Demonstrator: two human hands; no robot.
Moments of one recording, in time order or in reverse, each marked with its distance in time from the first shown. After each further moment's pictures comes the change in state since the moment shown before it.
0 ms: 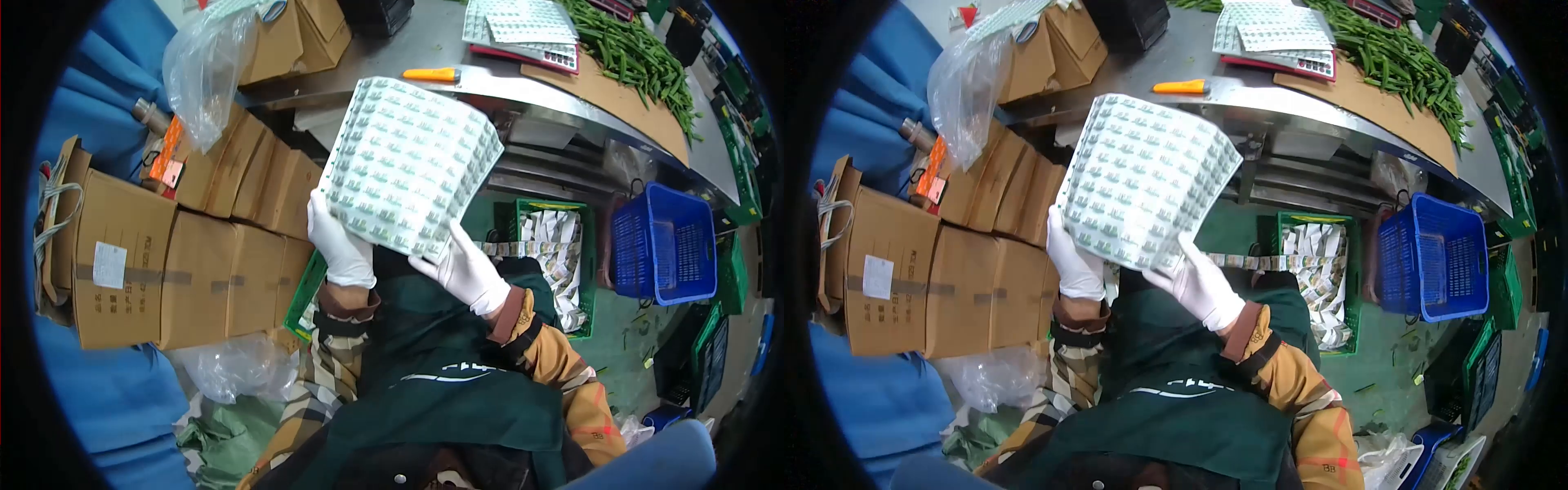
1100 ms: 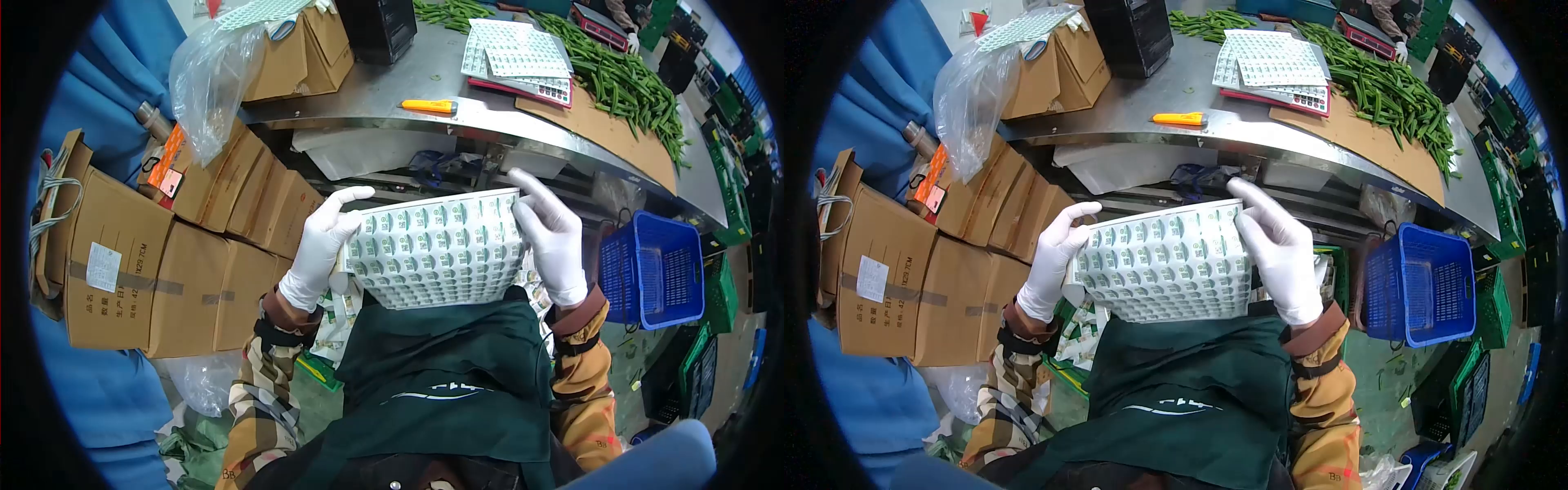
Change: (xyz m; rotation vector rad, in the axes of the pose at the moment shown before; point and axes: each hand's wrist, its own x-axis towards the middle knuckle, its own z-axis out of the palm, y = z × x) left_hand -0.004 0.062 0.030 0.726 -0.669 -0.139; right_hand -0.056 -0.129 0.081 -1.240 0.198 -0.659
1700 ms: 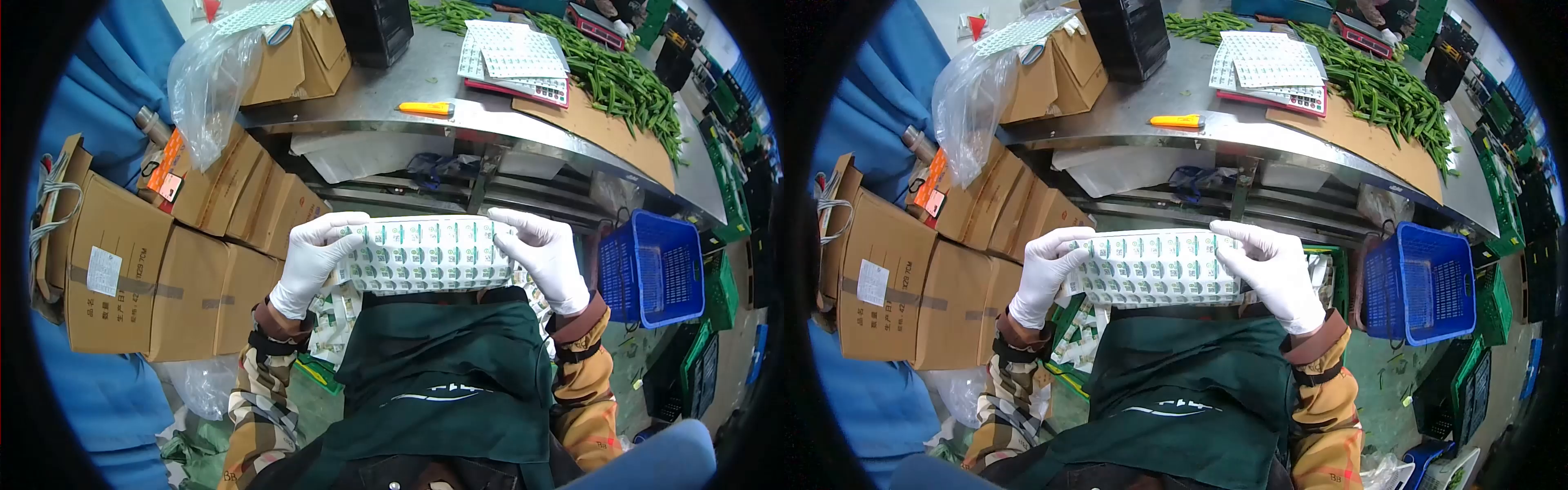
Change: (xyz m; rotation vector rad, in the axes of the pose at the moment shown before) left_hand -0.012 -0.005 -0.008 0.074 0.009 0.050; right_hand -0.011 0.002 -0.008 -0.041 -0.165 0.139
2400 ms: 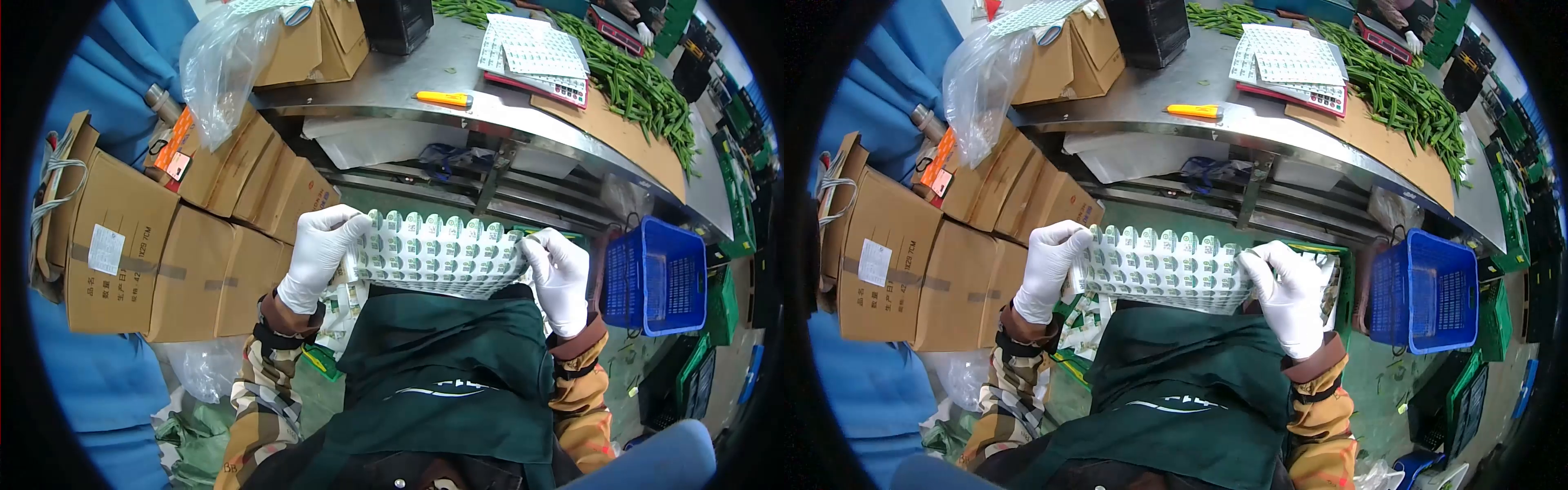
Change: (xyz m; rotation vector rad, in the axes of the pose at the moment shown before) left_hand -0.006 -0.003 -0.007 0.117 0.119 -0.053; right_hand -0.017 0.016 0.015 -0.419 0.209 -0.382
